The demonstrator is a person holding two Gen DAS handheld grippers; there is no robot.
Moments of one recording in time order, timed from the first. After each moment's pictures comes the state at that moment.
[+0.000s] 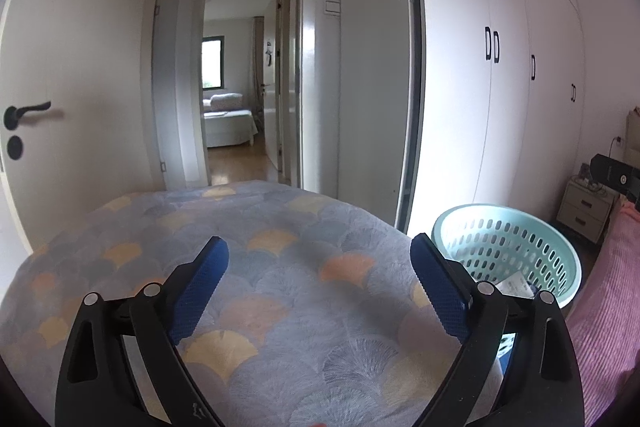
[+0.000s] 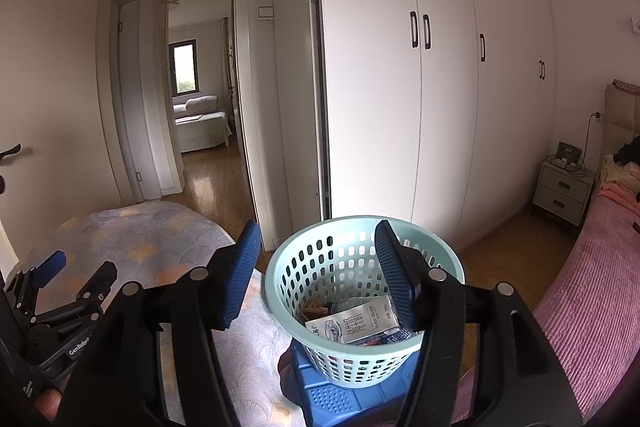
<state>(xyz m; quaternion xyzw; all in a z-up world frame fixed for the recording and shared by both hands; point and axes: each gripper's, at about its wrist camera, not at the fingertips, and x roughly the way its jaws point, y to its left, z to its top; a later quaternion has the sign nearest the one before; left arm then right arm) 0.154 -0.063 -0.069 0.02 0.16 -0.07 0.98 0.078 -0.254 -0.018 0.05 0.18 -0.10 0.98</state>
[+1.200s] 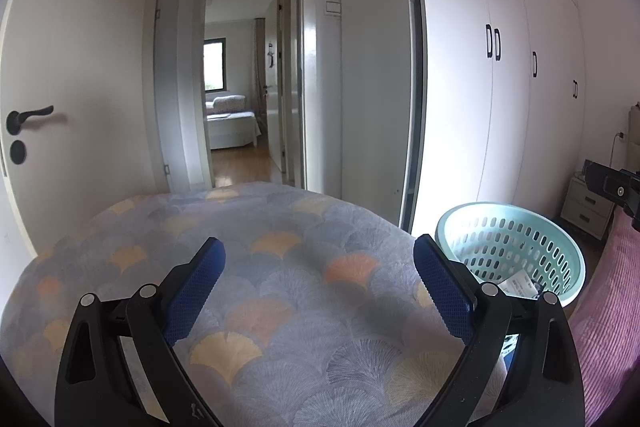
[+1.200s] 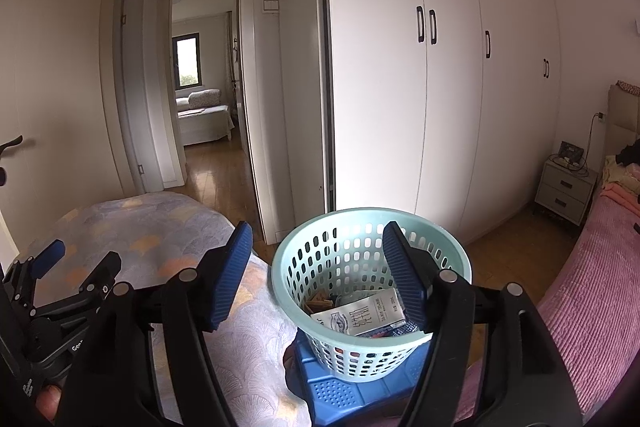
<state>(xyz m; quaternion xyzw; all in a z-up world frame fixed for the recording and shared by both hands) 0.153 -0.061 -0.068 0.02 0.16 -0.06 0.98 0.082 -0.240 -0.024 0.05 0.19 -0.09 0.98</state>
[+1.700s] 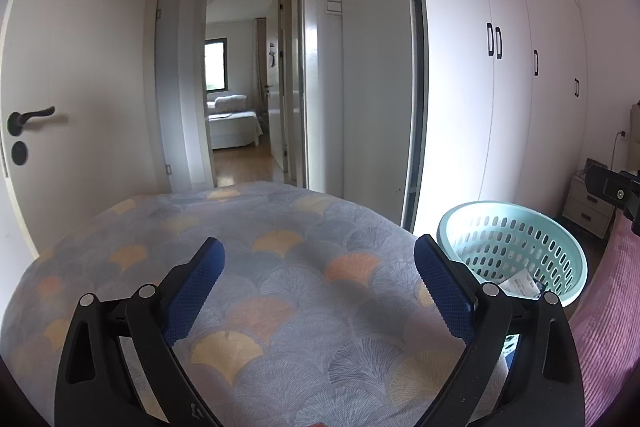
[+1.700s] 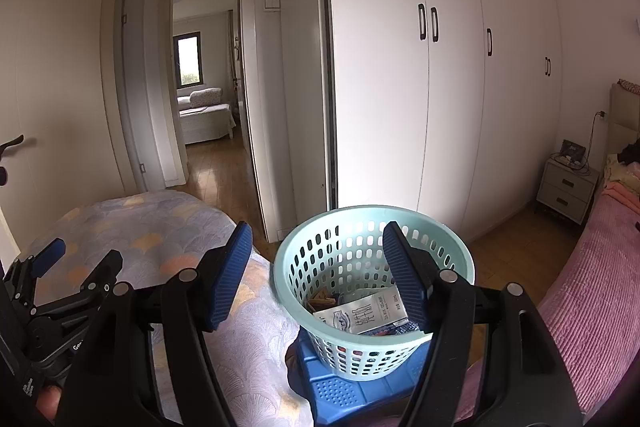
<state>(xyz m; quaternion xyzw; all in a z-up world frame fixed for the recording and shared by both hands) 0.154 -0.061 -0.068 0.02 0.16 -0.06 0.98 0.081 -0.237 -0.026 0.05 0.19 -0.09 0.98</state>
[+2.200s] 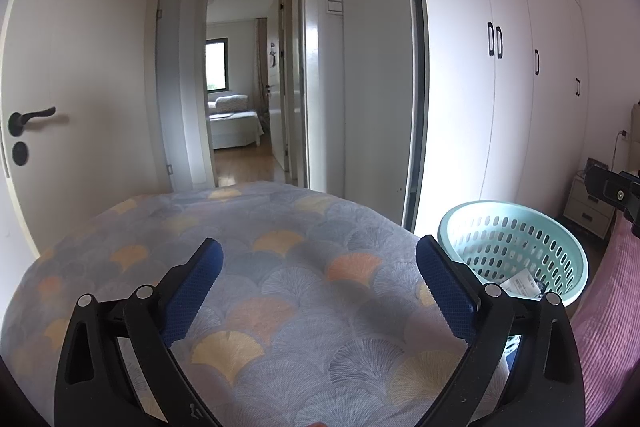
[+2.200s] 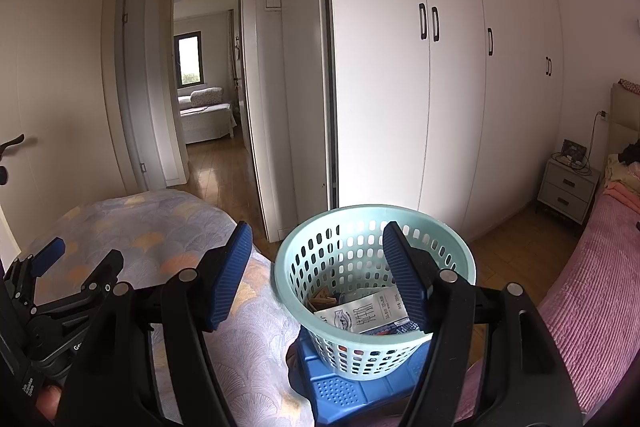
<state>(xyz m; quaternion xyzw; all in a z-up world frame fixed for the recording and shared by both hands) 0.154 -0.061 -0.068 0.02 0.16 -0.06 0.98 0.081 -0.237 -0.027 0.05 0.19 -0.09 0.98</state>
